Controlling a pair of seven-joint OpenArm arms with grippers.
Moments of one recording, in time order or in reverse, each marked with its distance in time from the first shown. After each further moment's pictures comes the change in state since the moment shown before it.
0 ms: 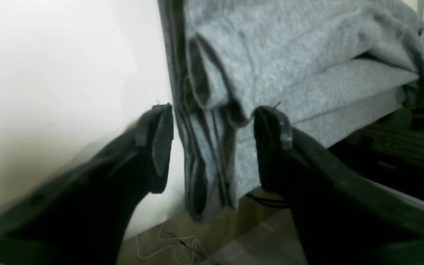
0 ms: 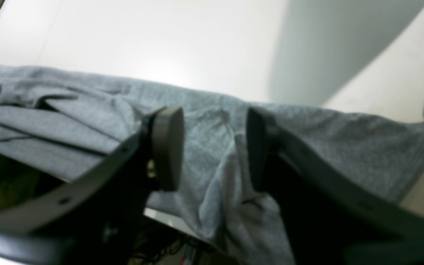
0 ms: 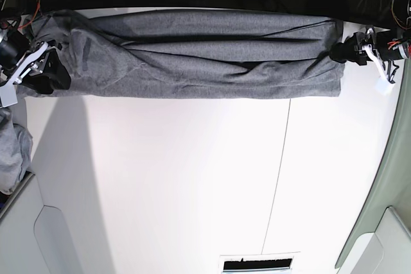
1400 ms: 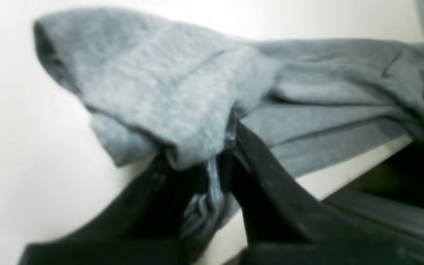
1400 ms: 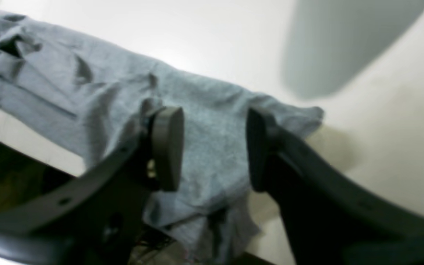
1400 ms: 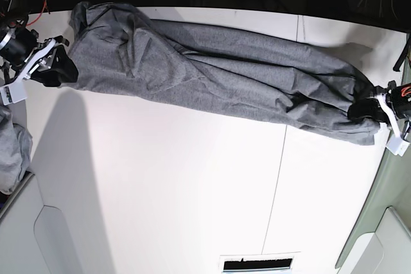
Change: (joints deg) left arm -9.7 -2.8 -0.2 14.4 6.5 0.0 0.0; right arm 0.0 0.0 -2.5 -3.3 -3.2 0.0 0.9
